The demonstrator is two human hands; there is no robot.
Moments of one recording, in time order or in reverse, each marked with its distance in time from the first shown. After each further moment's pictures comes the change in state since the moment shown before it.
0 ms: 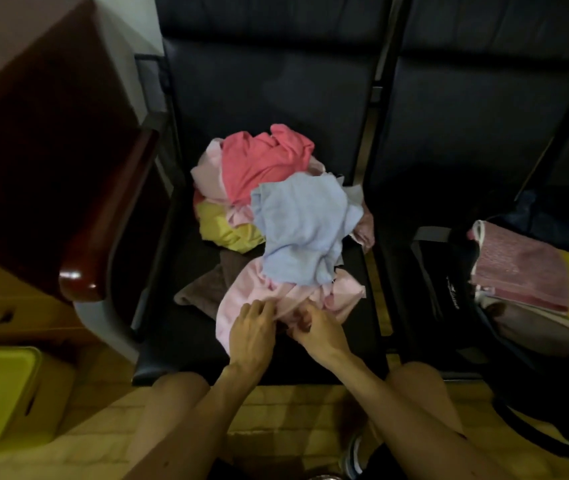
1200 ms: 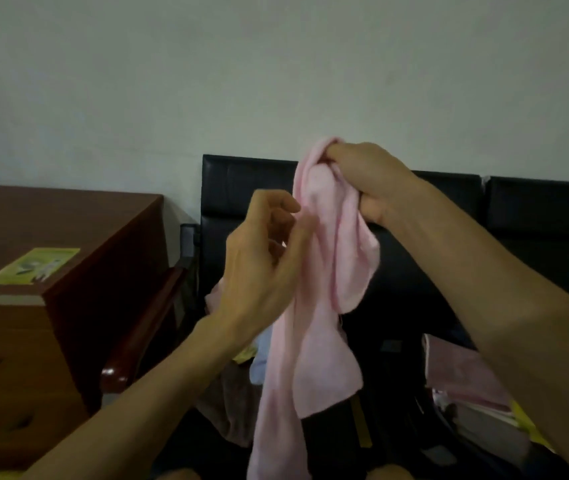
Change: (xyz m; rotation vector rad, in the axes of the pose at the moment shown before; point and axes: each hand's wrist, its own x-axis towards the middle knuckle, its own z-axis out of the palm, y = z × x) left_hand -0.015 0.231 -0.358 -0.744 0.634 0.517; right_hand -0.181 -0.331 -0.326 0.598 0.258 -0.343
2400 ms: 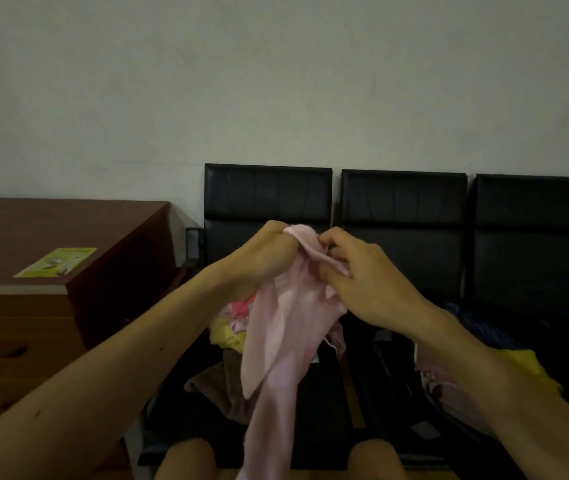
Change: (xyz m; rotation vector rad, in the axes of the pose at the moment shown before) left_hand 0.001 0.042 0.010 -0.070 -0.576 -0.584; right_hand -0.114 0.095 -0.041 -0.617 -0.117 -0.488
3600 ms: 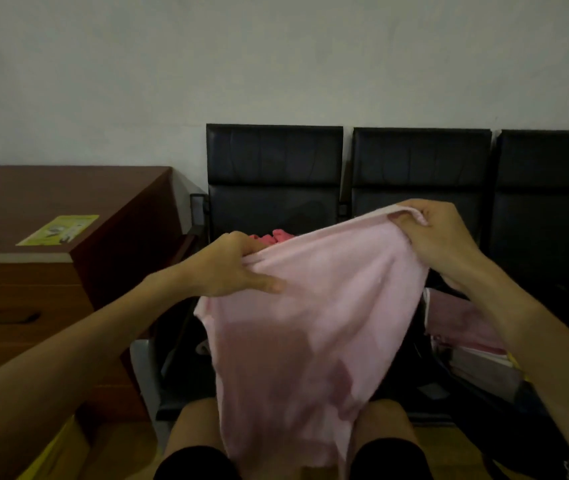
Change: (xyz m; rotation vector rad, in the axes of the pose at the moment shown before) left_hand -0.012 -0.083 -0.049 0.544 -0.151 -0.090; right_hand 0.008 0.087 -0.016 0.215 0.280 0.279
